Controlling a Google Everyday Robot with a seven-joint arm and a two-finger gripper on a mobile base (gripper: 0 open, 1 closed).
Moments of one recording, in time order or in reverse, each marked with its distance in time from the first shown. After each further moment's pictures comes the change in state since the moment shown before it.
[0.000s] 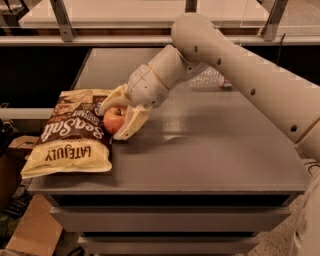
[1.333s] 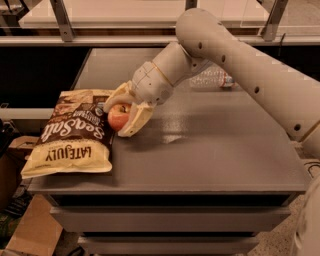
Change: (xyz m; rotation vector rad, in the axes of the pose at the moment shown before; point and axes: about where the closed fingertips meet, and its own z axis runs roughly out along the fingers) arm 0.006 -0.001 -0.013 0.014 0.026 0.004
